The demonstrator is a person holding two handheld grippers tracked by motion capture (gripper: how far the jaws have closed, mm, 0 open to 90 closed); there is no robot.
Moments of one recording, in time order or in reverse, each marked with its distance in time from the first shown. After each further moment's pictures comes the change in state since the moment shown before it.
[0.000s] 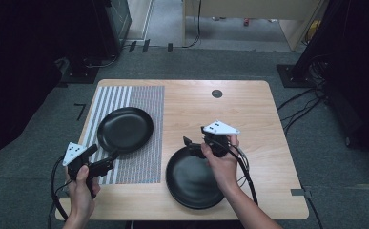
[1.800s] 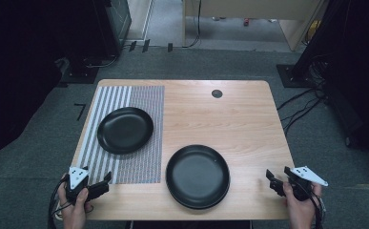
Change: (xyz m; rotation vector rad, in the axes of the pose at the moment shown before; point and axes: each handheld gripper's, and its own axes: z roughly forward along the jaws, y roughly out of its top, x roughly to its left) left arm 0.032 -0.073 -0.008 0.134 0.182 0.146; right arm -0.147 -0.161 -0.150 0.070 -0.428 0.199
